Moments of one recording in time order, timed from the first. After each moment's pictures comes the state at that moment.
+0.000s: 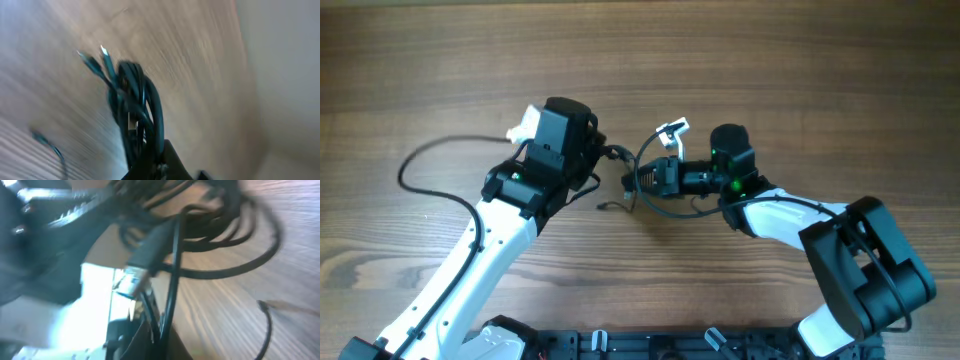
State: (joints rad) left arm -0.42 1.31 1.02 -0.56 -0.09 -1.32; right arm 0.47 1.76 0.66 0.77 -1.06 1.04
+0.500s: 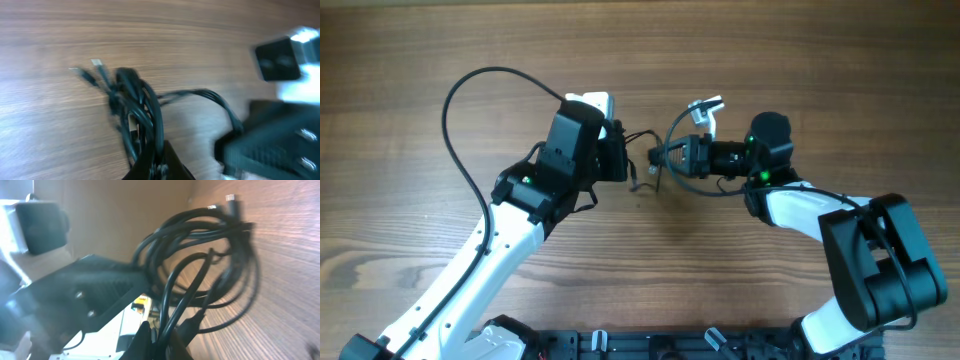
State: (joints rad) left arm -0.48 1.31 1.02 -0.50 0.10 -0.42; right arm 0.29 1.76 0.66 0.95 -1.16 1.18
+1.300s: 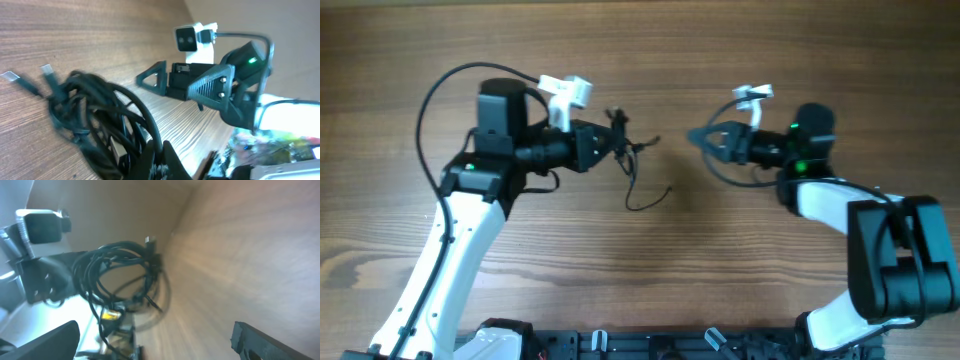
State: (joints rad) left arm -0.15 1.31 1.02 -0.43 0.90 -0.29; right arm 0.05 1.76 0.66 0.92 -1.25 0.86
